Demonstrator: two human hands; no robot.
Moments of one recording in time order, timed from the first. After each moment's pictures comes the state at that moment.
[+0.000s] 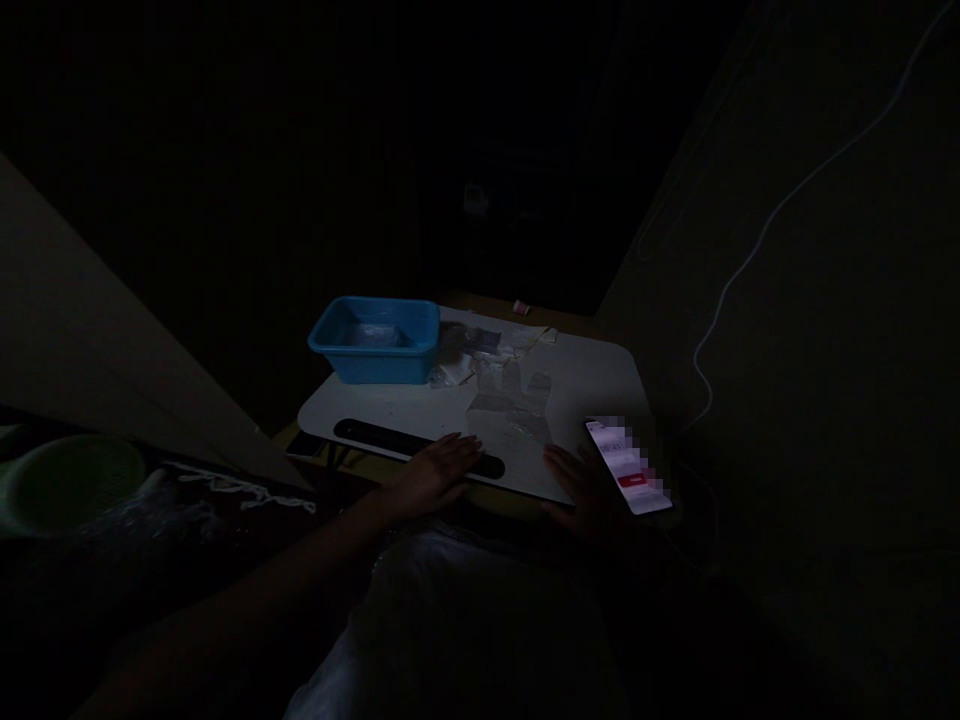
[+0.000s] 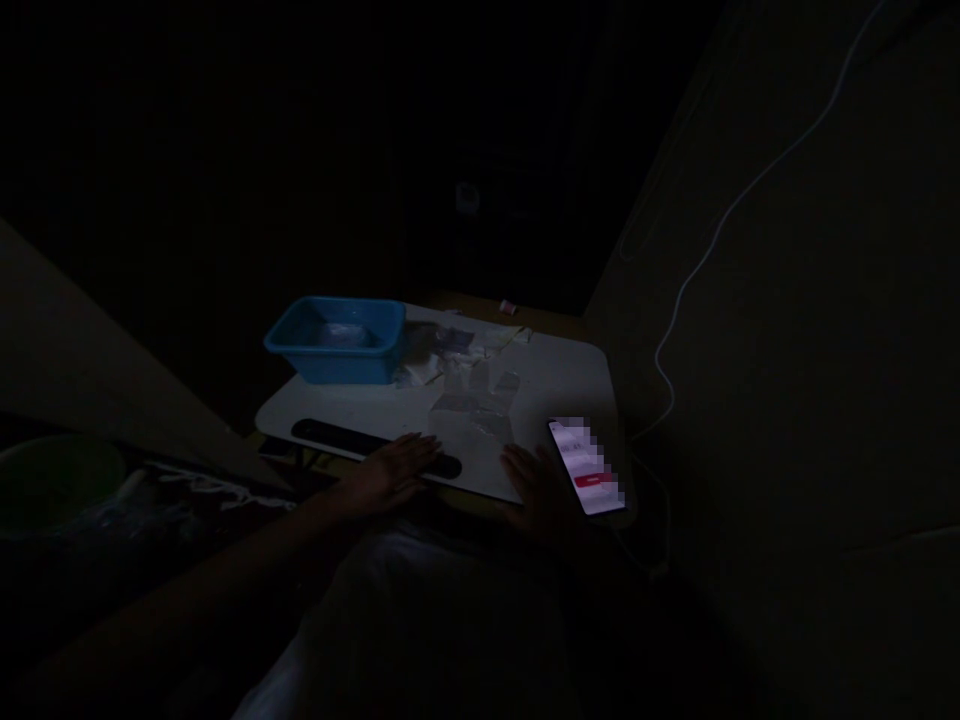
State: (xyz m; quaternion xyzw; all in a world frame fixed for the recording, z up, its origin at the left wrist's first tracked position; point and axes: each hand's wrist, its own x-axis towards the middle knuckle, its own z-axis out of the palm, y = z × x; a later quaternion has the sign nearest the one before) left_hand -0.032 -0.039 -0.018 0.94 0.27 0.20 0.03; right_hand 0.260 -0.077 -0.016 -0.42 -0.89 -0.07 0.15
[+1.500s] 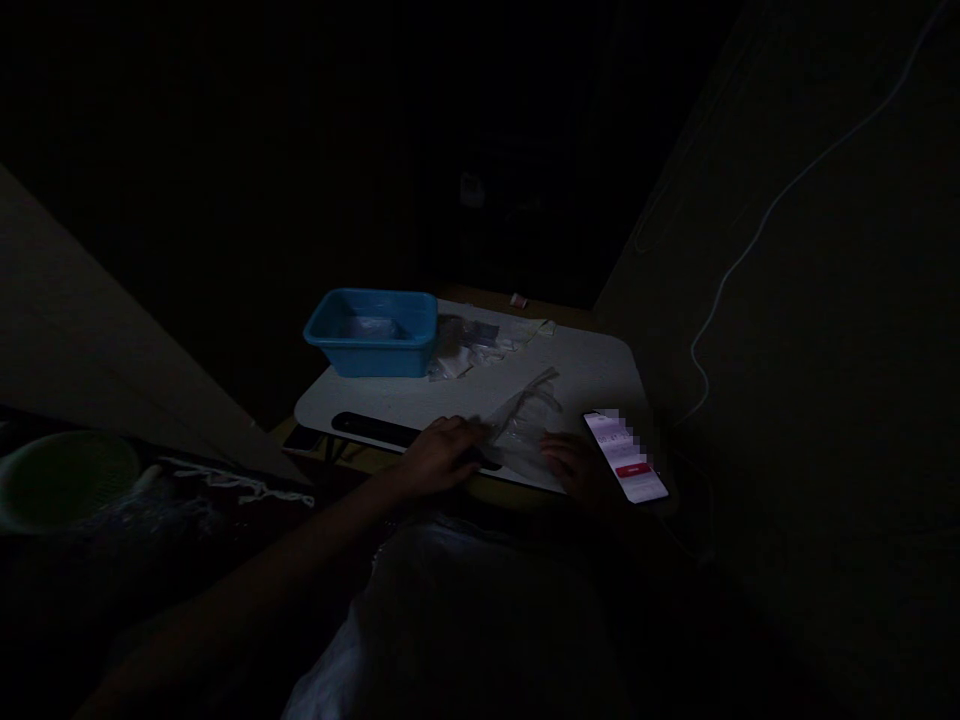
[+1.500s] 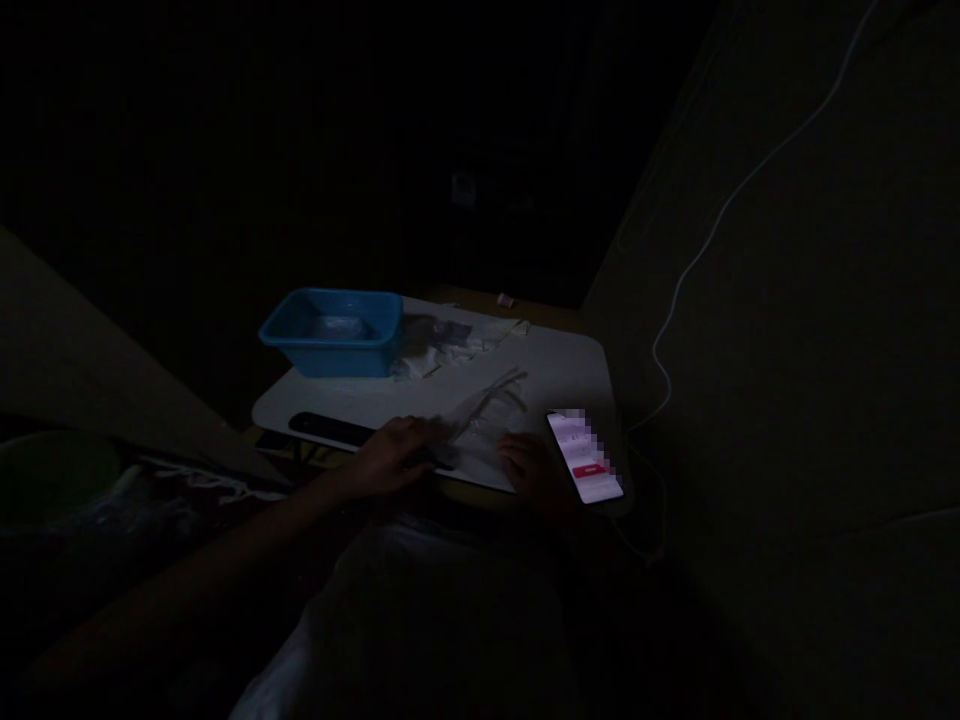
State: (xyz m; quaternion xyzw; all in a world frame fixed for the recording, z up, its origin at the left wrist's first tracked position) left_hand -0.019 -0.036 0.012 0.92 0.33 0.20 0.07; right_hand 0.250 -0.057 -0.007 -0.42 -0.85 0.02 0.32
